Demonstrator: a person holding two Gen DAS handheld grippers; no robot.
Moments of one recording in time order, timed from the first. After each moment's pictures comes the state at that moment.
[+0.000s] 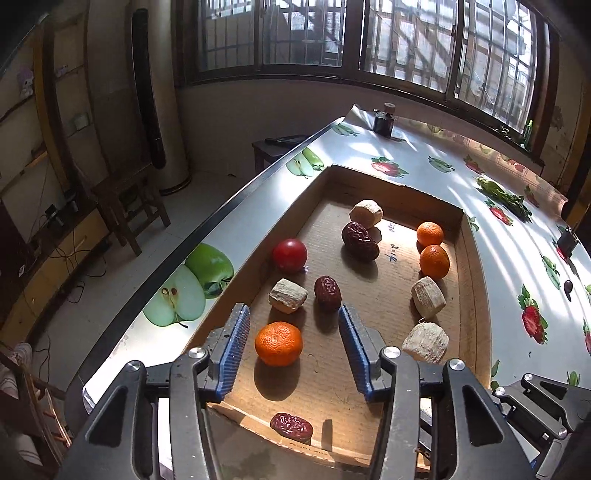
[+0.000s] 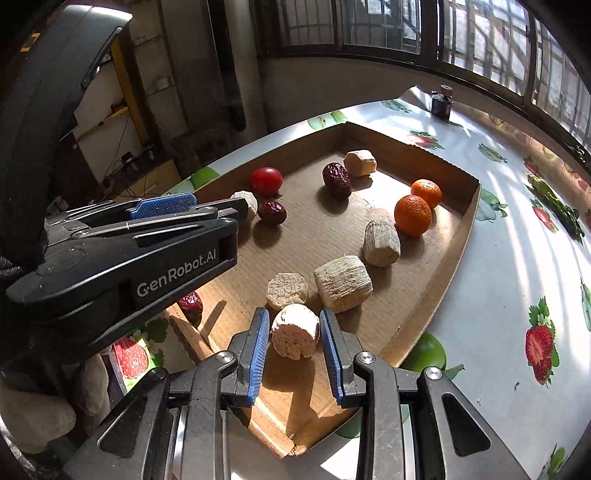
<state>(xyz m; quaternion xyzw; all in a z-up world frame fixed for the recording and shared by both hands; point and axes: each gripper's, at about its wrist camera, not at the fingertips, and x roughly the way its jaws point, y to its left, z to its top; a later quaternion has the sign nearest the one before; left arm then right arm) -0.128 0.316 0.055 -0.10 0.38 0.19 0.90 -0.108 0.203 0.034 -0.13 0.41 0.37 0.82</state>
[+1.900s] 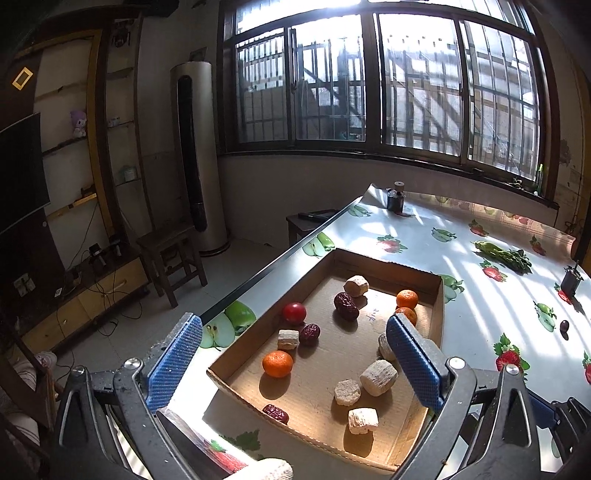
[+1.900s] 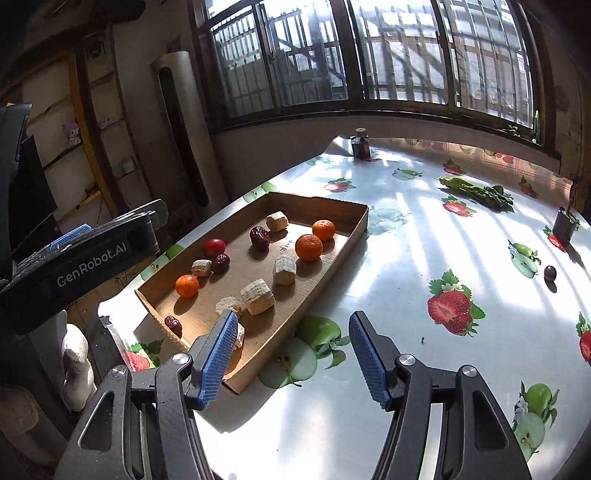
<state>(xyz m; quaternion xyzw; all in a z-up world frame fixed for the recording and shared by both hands) -0.175 0.249 0.118 -0.06 0.25 0.28 0.93 -0.137 0.090 0.079 -0.02 0.33 0.30 0.89</state>
